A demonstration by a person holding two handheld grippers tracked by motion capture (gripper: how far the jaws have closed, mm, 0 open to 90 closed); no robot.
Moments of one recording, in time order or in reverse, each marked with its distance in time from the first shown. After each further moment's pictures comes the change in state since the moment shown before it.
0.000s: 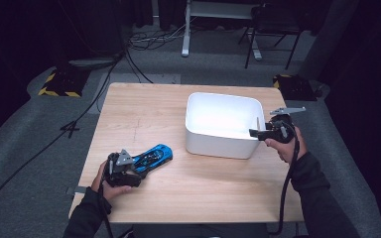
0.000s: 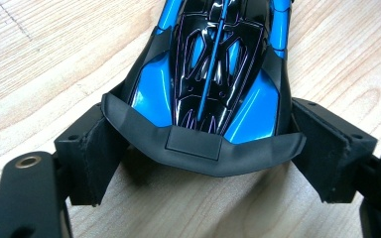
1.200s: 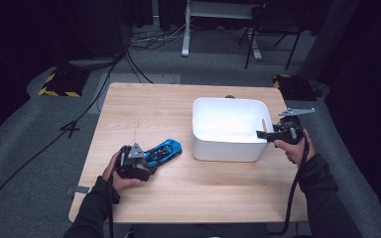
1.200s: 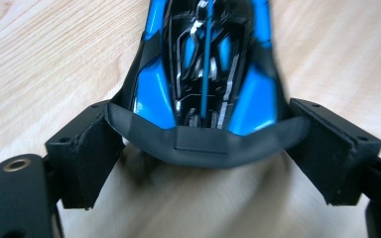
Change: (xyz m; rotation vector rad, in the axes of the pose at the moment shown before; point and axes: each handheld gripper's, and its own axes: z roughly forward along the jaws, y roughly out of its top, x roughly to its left) left arm 0.001 0.033 0.029 0.009 -0.072 0.106; right arm -0.023 -0.011 -0.009 0.001 0.040 0.012
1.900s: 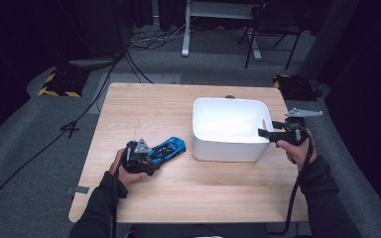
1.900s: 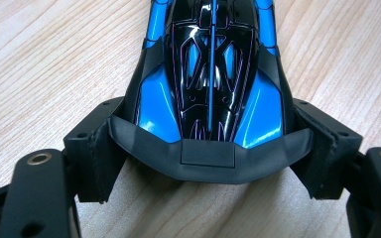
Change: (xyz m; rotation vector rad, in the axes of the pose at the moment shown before) left arm 0.003 0.011 0.009 -0.001 -0.003 0.013; right arm 0.001 -0.003 -0.013 -0.129 0.019 0.002
